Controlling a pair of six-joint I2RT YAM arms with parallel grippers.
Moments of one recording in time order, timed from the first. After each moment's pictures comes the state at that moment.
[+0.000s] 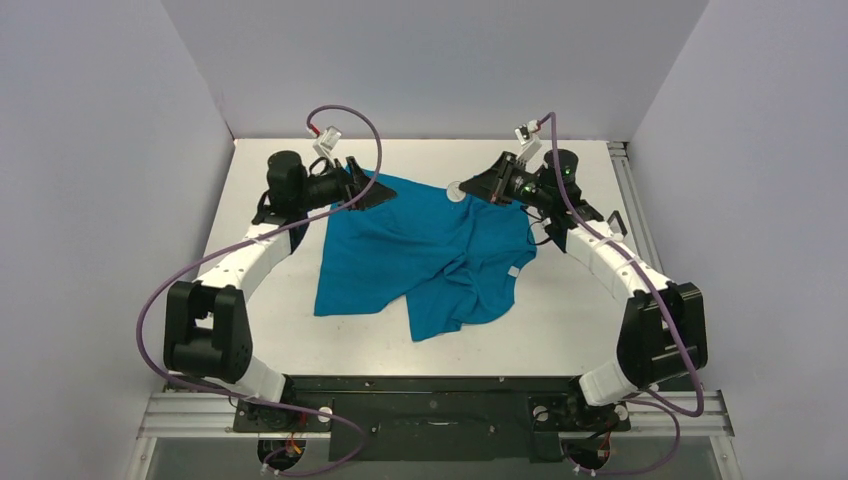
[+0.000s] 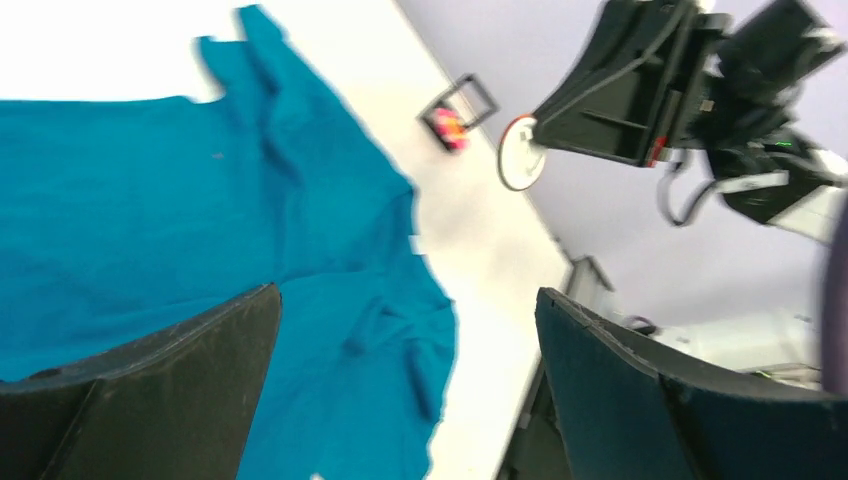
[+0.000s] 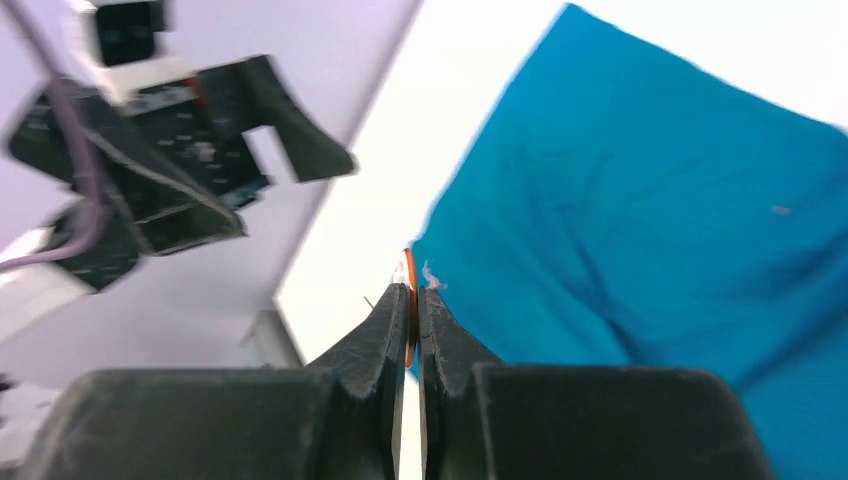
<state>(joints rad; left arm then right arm) -0.18 1.53 1.07 0.22 0.82 -0.57 0.25 1.52 1.11 0.14 -0.67 0.62</state>
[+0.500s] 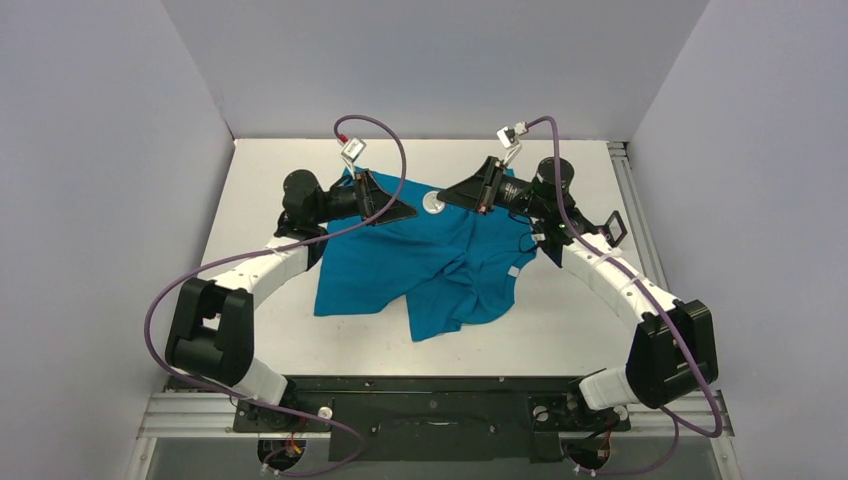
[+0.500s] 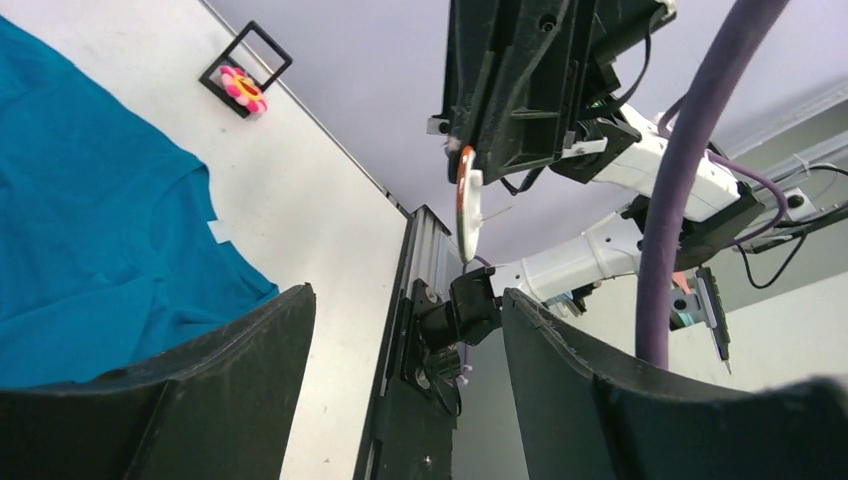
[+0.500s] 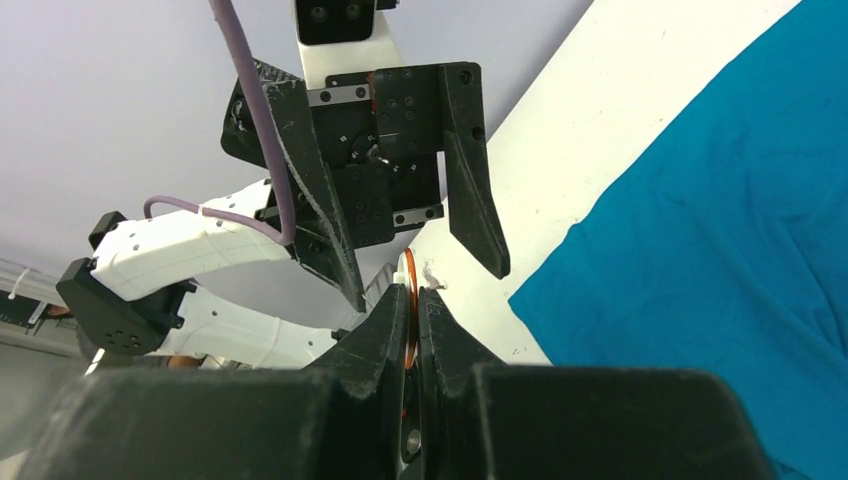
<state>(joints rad) -0.30 1.53 0.94 0.76 1.04 -1.06 0.37 1.41 1.06 0.37 -0.82 0.90</state>
